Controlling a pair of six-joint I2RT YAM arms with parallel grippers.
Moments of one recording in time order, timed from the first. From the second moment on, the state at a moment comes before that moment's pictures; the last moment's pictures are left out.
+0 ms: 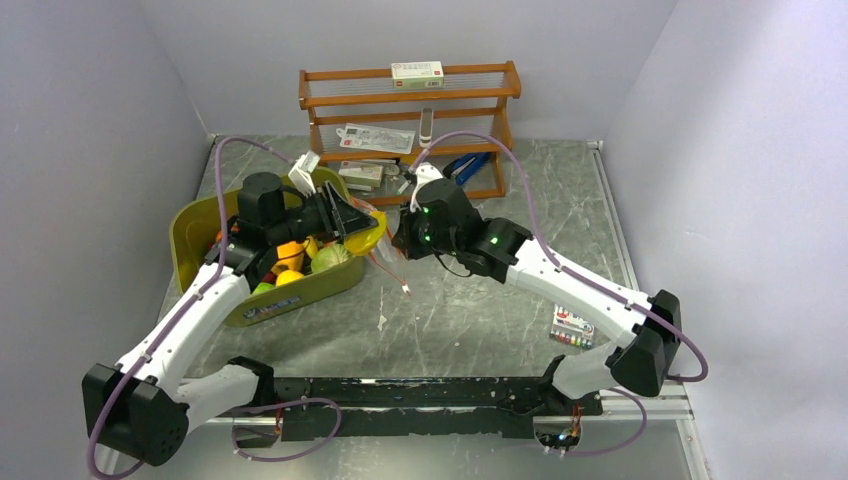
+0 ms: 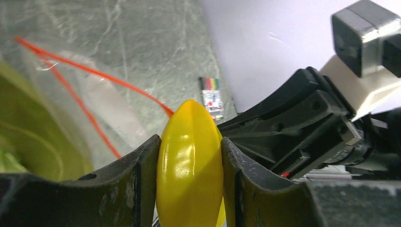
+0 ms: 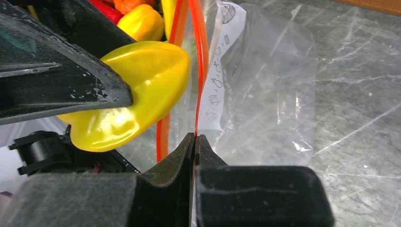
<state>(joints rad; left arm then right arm) -0.35 1.07 0.88 -0.08 0.65 -0.79 0.93 1.40 1.31 -0.48 0.08 0.47</state>
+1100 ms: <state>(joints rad) -0.35 1.15 0.91 -0.30 0.59 -0.71 0.93 1.29 1.17 -0.27 0.02 0.43</state>
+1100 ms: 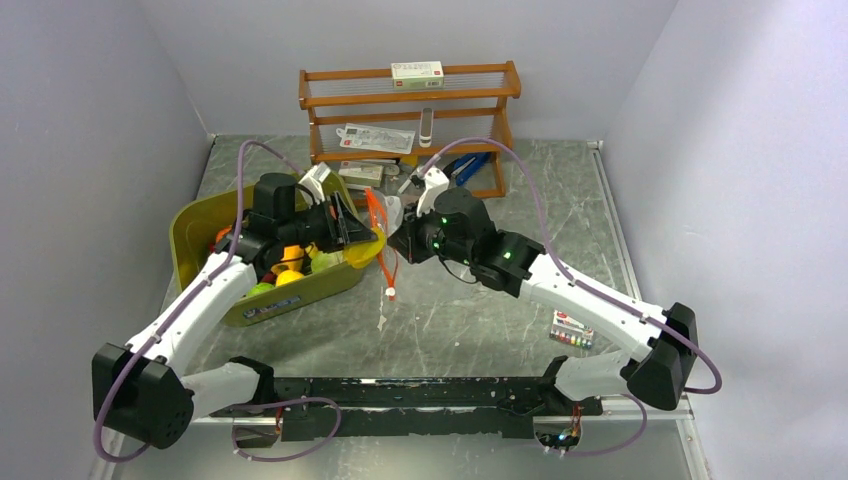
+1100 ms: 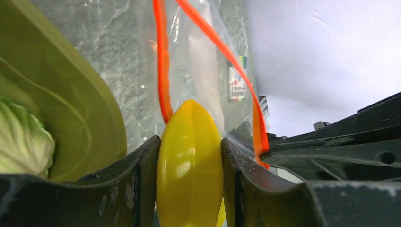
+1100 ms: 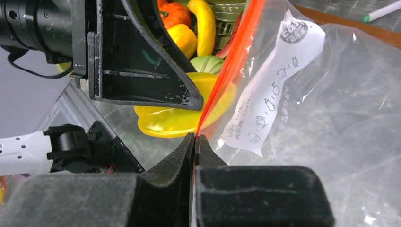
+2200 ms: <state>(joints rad) -0.37 1.15 0.90 -0.24 0.57 -0.80 0.93 1.25 1.09 -0.16 -0.09 0.49</state>
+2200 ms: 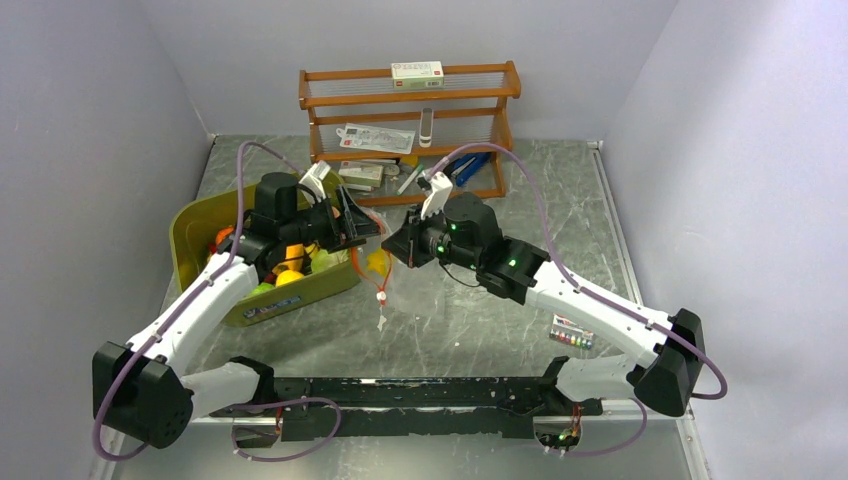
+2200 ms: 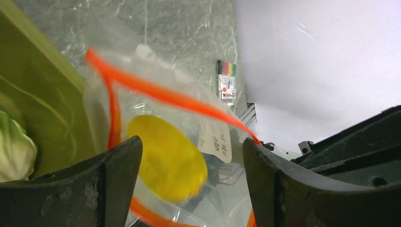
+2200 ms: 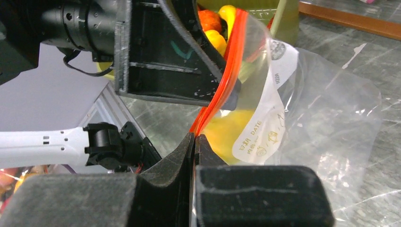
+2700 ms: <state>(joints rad) -0.37 1.07 1.04 -0.38 0.52 -0.71 0.93 1.22 1.04 -0.14 -0.02 0.55</state>
